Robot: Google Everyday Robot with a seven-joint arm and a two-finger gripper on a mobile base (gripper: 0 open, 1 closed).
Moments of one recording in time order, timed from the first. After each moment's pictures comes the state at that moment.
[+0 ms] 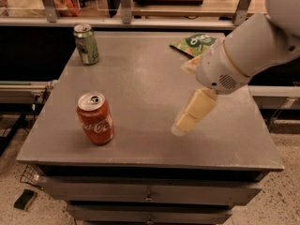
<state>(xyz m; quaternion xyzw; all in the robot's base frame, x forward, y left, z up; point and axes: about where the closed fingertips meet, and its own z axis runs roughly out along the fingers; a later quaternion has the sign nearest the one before) 0.458 -0.072 0.911 -0.61 0.73 0.16 0.27</state>
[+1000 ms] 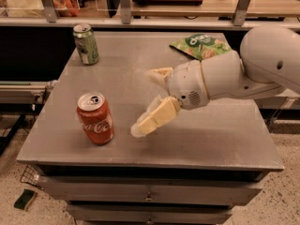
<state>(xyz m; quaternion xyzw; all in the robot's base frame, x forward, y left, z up) 0.456 0.024 0.907 -0.55 0.64 0.37 0.39</state>
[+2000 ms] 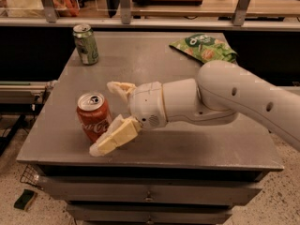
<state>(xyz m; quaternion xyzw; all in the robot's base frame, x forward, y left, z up) 0.429 0.109 0.890 -0.55 0.56 0.43 0.44</state>
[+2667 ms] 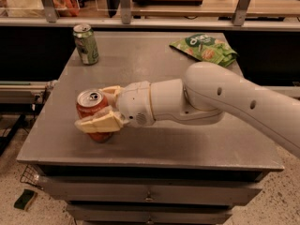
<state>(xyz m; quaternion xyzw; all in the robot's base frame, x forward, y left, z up) 0.441 0.134 0.887 -0.54 0.56 0.43 0.45</state>
